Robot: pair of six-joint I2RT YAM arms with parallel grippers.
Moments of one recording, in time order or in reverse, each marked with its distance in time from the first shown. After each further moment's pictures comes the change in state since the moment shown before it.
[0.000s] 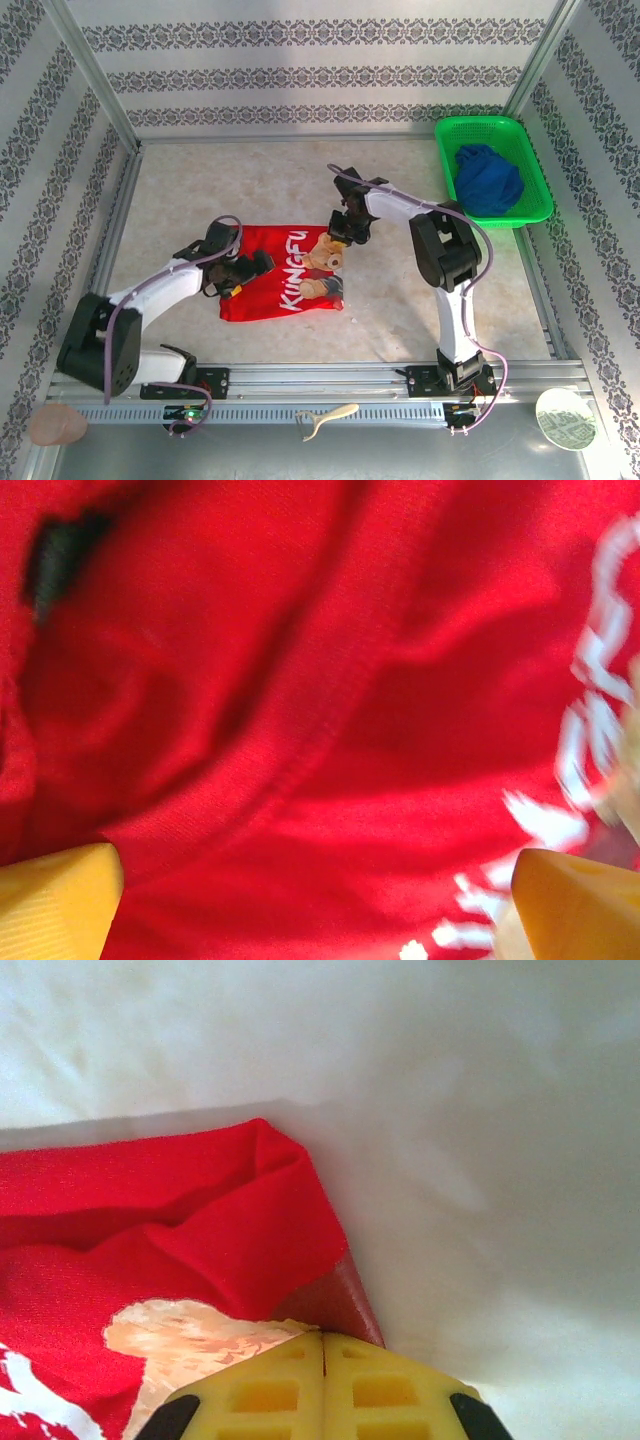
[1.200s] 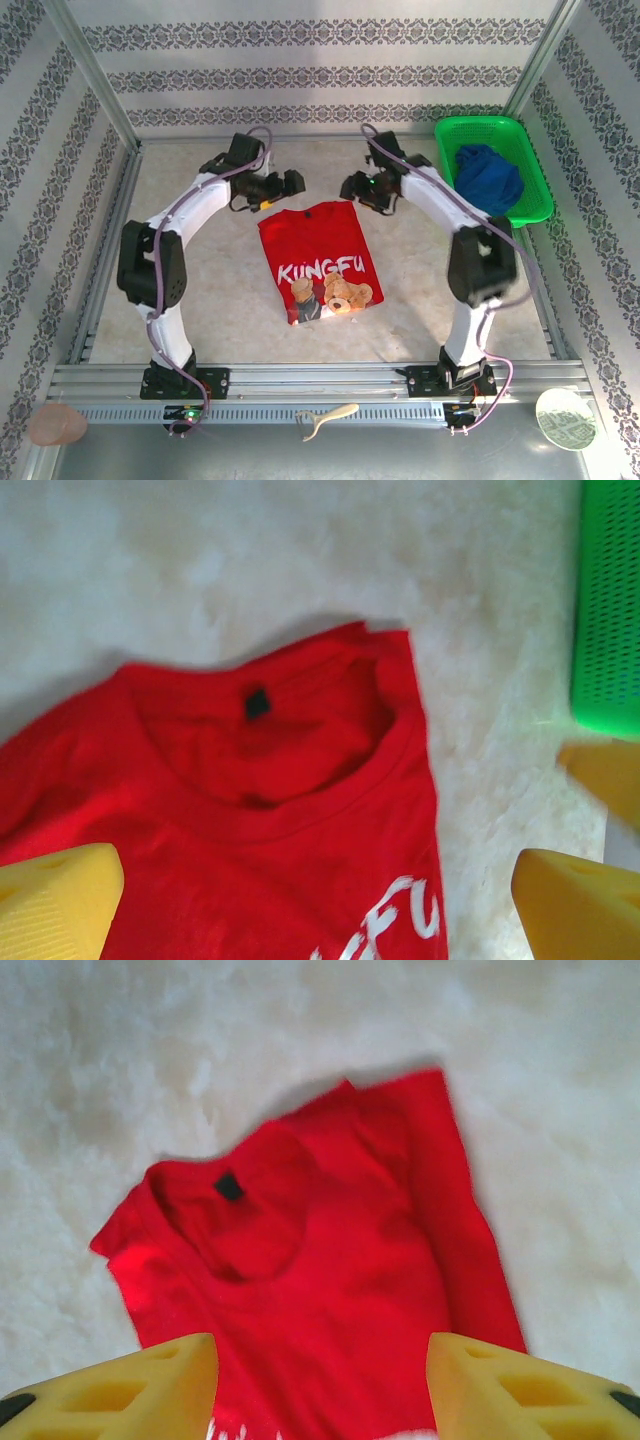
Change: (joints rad) left arm 0.032 0.484 0.817 -0.157 0.188 0.280; right arm -0.122 -0.127 0.172 -0.002 -0.005 -0.146
